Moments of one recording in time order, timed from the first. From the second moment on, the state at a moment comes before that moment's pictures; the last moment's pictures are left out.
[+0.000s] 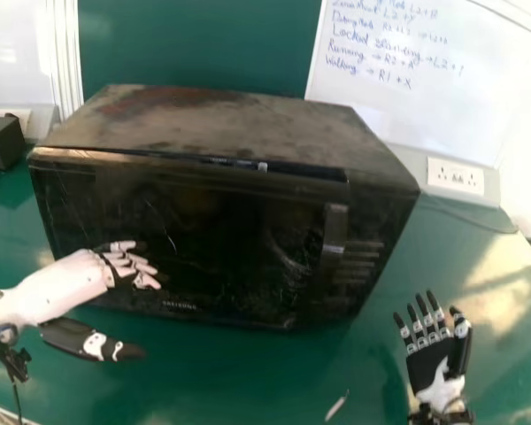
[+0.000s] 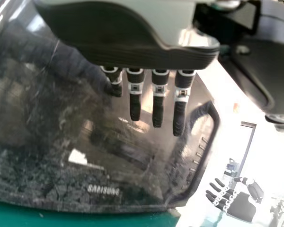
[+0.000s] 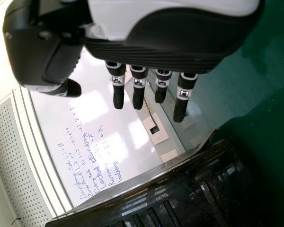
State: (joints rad) left arm -0.07 0.79 0.22 -0.03 0.12 -0.77 -0.51; right arm -0.04 -0.27 -0.49 0.05 0.77 0.23 0.35
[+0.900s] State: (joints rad) left arm -0.09 0.79 0.16 0.09 0.11 -0.84 -0.46; right arm -0.04 -0.26 -0.49 0.05 0.77 0.26 0.35
